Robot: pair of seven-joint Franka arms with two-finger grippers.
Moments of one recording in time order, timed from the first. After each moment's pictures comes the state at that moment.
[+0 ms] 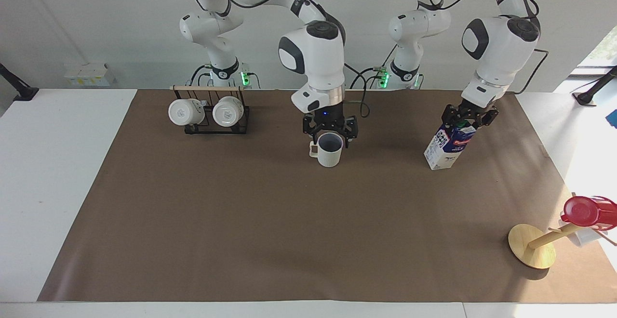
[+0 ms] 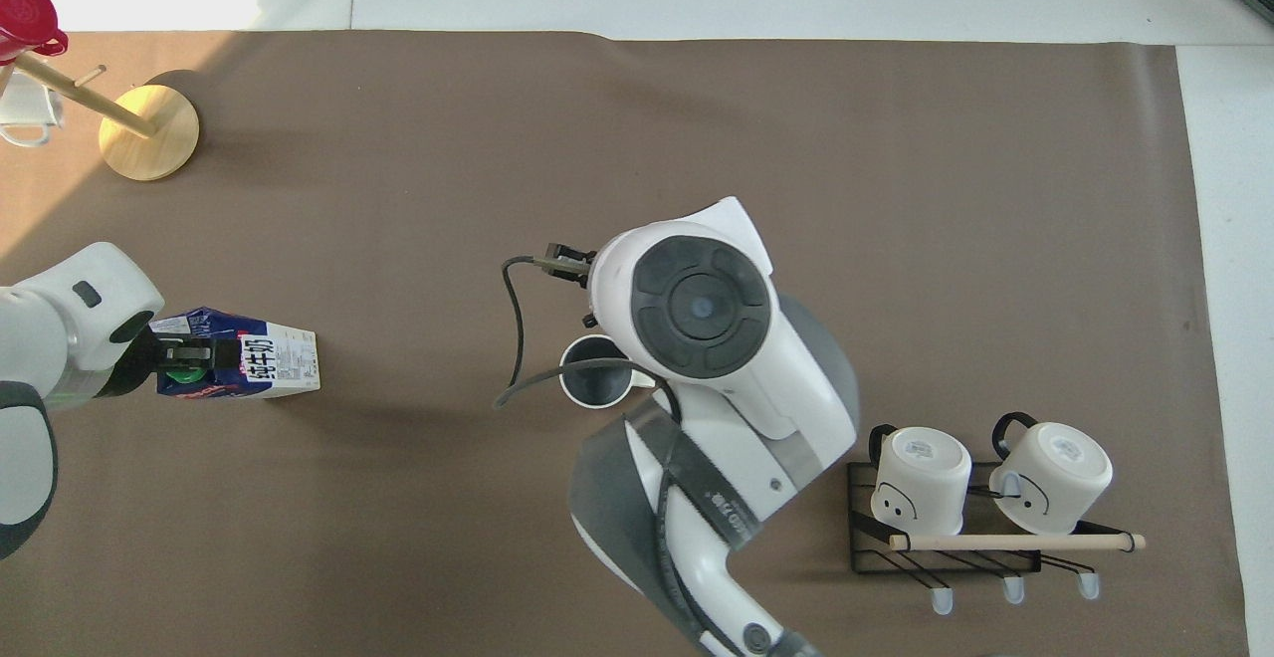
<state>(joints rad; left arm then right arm) 0.25 -0.22 -0.26 -2.26 -0.10 2.13 0.13 0.56 0.24 0.03 -1.65 -0.06 2.15 0.95</state>
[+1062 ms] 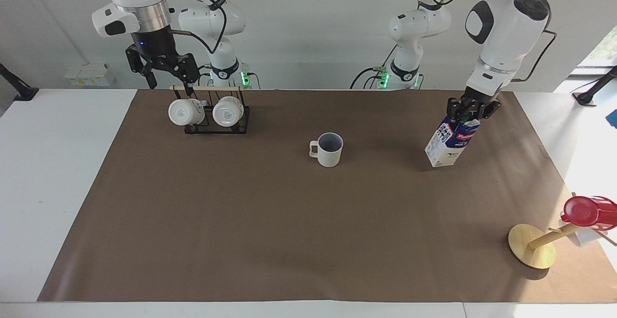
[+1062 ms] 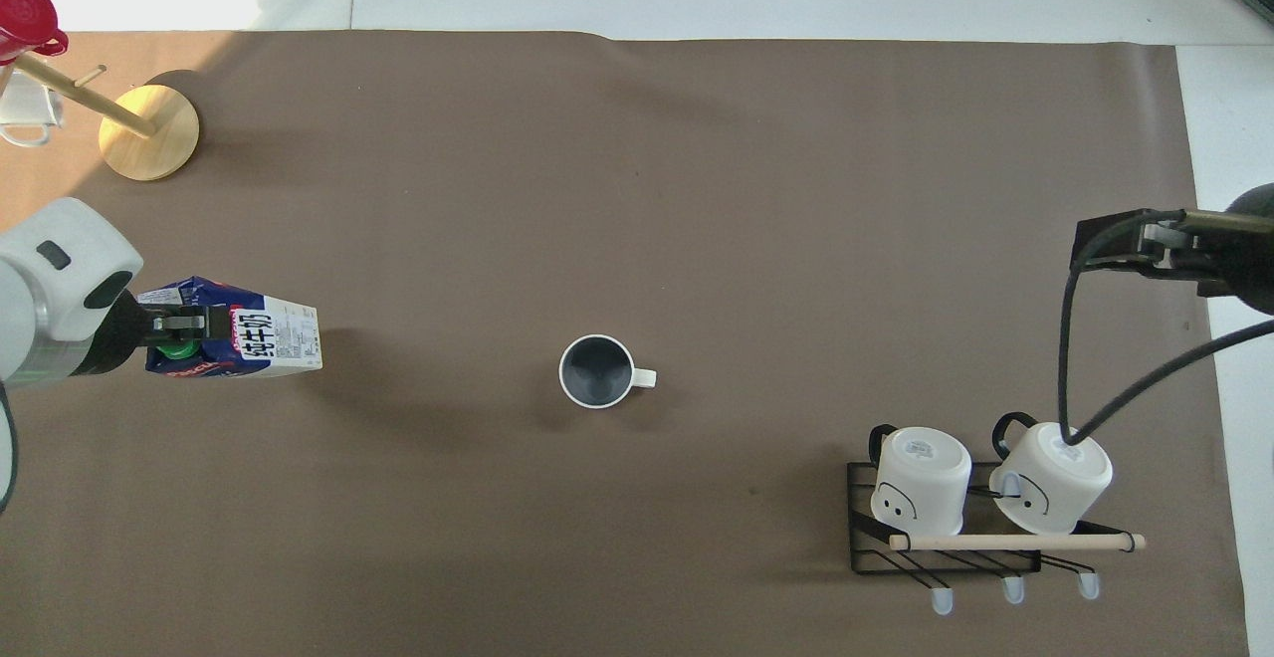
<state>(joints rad) 0.20 -0.22 -0.28 -2.10 -0.10 2.00 -0.03 0.05 -0.08 0.02 -1.58 -0.06 1.58 0.28</state>
